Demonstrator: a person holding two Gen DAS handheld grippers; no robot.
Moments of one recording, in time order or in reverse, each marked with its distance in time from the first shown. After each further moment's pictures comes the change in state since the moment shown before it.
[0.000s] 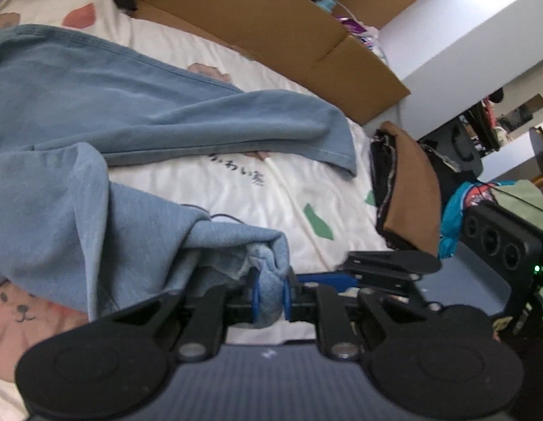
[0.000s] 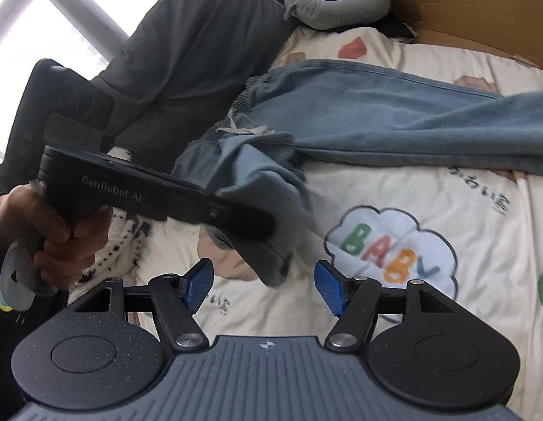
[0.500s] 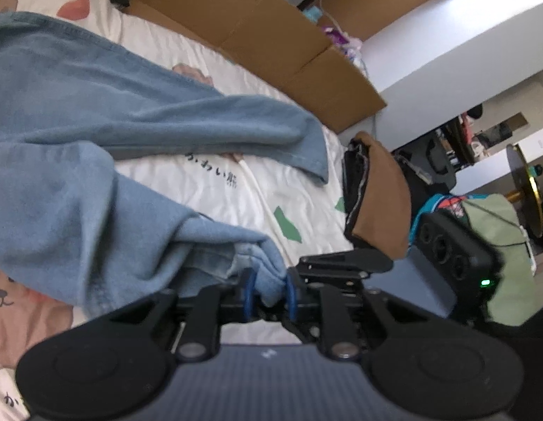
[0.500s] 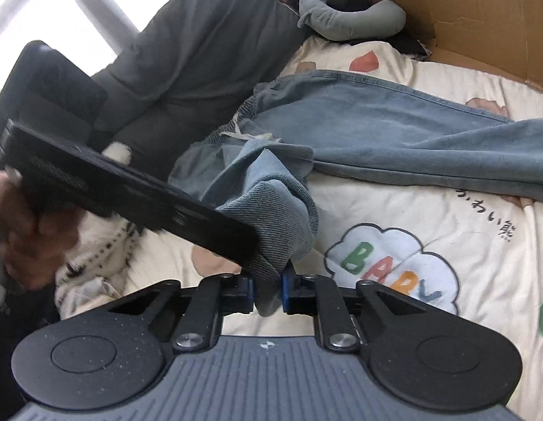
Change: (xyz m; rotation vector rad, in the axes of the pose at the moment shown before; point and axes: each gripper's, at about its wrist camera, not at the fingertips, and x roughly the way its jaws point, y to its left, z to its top) left arm -0.018 -0.001 -0.003 -0.054 -0.030 -0.094; right arm 0.008 0.003 0.000 -0.081 -0.008 -0.032
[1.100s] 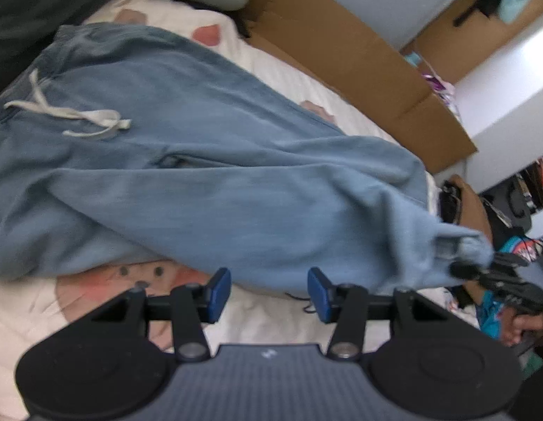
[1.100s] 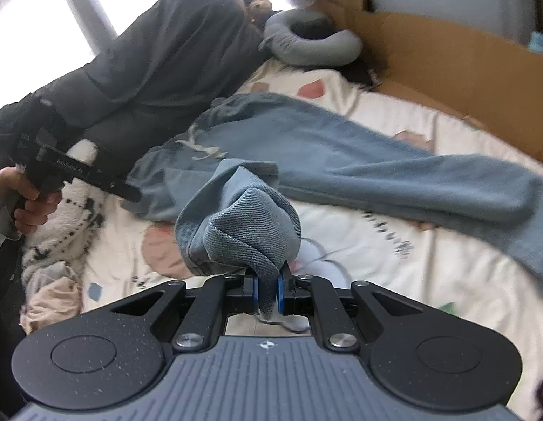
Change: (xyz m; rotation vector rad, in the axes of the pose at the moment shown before) left arm -0.060 0.080 -0.014 -0.106 -0.089 0.279; right arm -0.093 -0.044 0.015 -0.081 -0.030 -0.173
